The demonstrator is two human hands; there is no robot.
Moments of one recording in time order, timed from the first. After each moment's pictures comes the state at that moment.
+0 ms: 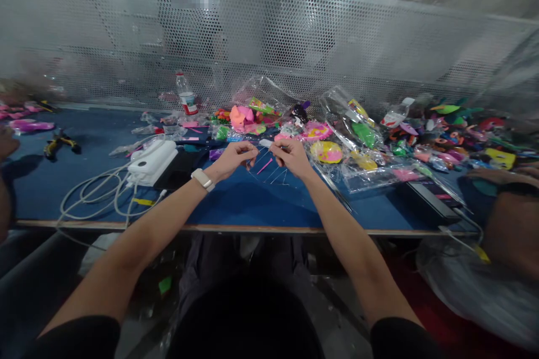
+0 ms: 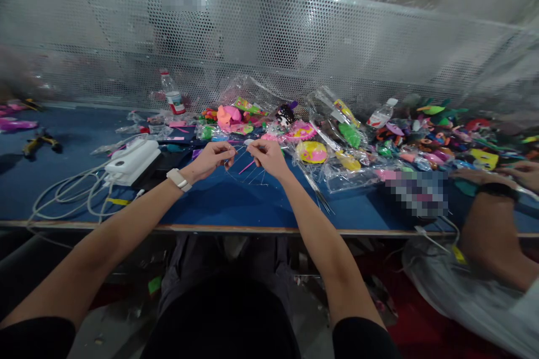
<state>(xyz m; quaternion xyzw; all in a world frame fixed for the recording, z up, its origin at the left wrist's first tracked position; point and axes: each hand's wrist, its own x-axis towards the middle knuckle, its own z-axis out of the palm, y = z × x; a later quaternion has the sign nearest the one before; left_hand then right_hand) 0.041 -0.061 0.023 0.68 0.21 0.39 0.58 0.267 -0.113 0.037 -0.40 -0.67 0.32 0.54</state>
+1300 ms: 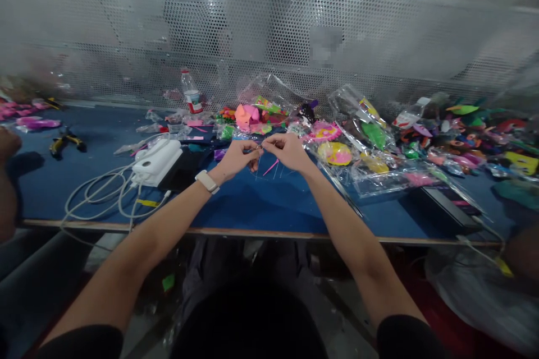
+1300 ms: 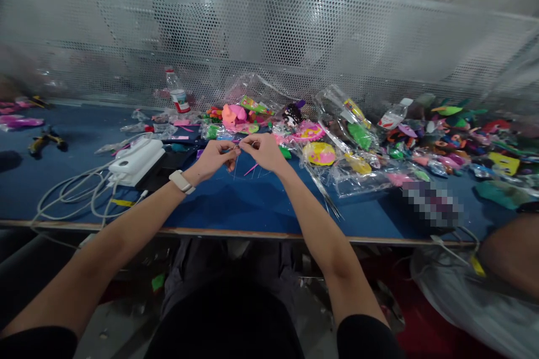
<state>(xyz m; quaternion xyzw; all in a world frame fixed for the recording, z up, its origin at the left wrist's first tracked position) 0.045 -0.067 0.034 0.70 0.26 0.41 0.52 0.245 -0.088 0.055 -0.40 -0.75 0.22 0.47</state>
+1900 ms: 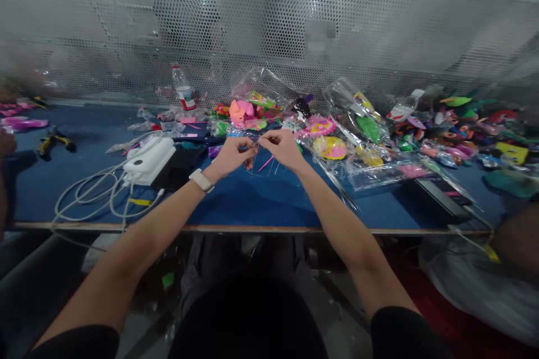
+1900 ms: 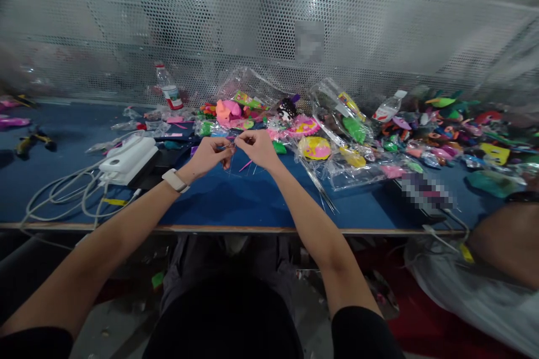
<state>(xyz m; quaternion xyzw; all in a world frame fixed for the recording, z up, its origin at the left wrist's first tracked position) 0.045 -0.066 0.029 0.74 0.25 0.41 0.47 0.242 -0.088 0.046 -0.42 -0.71 0.23 0.51</state>
